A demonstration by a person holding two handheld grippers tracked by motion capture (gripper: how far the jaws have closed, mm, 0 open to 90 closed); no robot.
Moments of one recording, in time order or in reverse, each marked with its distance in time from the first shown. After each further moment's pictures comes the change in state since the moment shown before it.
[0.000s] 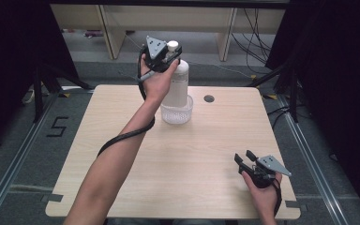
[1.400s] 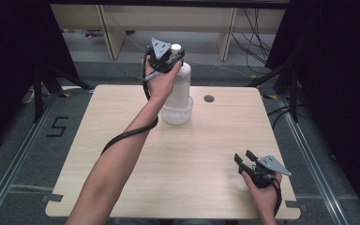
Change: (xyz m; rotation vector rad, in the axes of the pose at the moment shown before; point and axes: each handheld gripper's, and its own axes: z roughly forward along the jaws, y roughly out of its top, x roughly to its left) left arm -0.004 -0.014 0.014 0.061 0.010 -0.024; right arm 0.001 0.000 -0.001 0.008 0.007 0.010
